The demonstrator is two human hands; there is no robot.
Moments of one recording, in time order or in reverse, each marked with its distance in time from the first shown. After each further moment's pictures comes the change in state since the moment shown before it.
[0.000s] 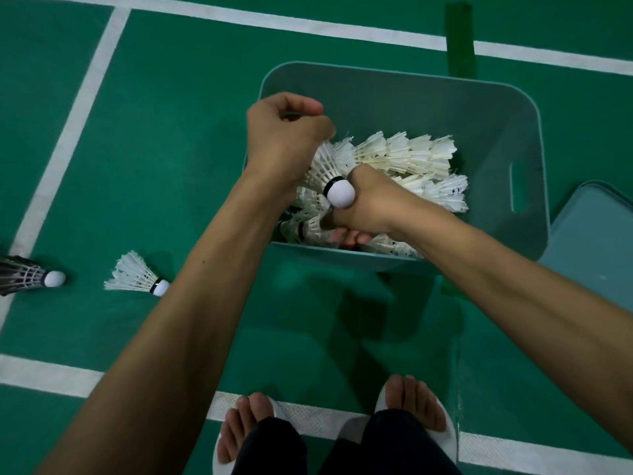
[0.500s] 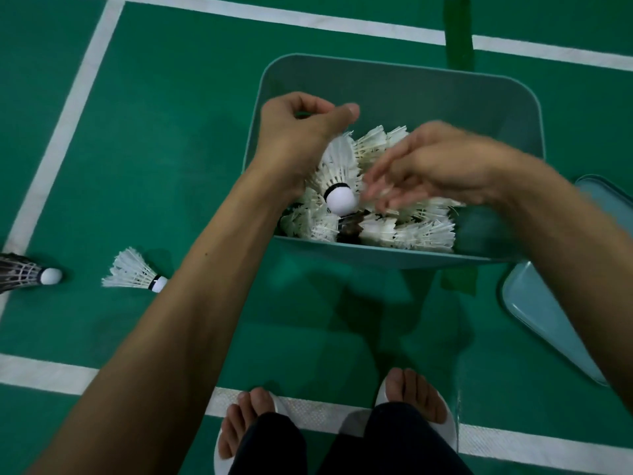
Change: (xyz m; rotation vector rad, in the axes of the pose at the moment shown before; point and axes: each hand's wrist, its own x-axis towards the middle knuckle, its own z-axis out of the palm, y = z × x) left_hand -0.009 0.003 0.004 -0.009 -0.124 -0.032; right_hand -0.018 0.016 -0.069 0.331 -0.116 -0.031
